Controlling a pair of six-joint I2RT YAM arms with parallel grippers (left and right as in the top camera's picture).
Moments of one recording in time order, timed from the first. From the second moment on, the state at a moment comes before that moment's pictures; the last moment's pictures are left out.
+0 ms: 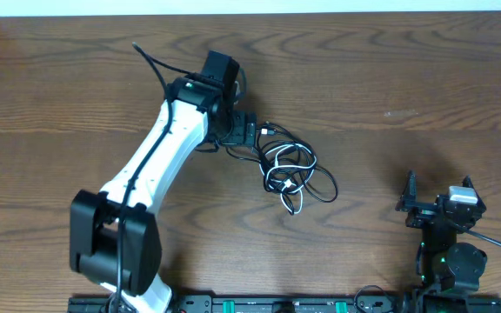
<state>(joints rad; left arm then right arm) -0.35 1.79 1.44 -1.00 0.10 -0.30 -0.12 0.01 0.01 -0.07 0.04 -0.03</state>
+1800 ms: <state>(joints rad) -0.40 2.02 1.41 -0.89 0.10 -0.31 -0.12 0.01 0.01 -0.07 0.04 -0.03</state>
